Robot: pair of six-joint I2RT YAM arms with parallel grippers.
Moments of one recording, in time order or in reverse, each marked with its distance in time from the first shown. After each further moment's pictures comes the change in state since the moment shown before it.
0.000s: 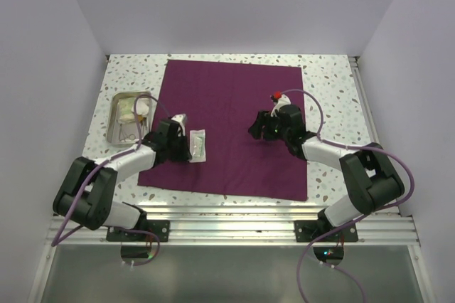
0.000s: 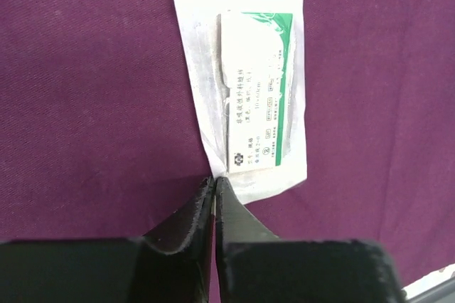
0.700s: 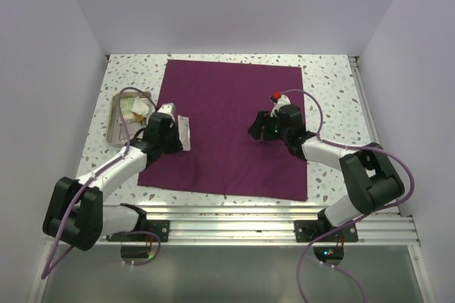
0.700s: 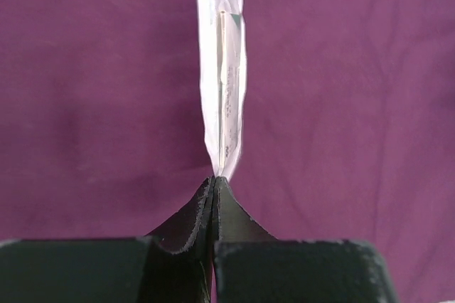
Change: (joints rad) left arm 0.018 -0.158 0.037 -0.080 -0.148 -0.008; right arm 0.002 0.000 0.000 -0.003 0.000 0.000
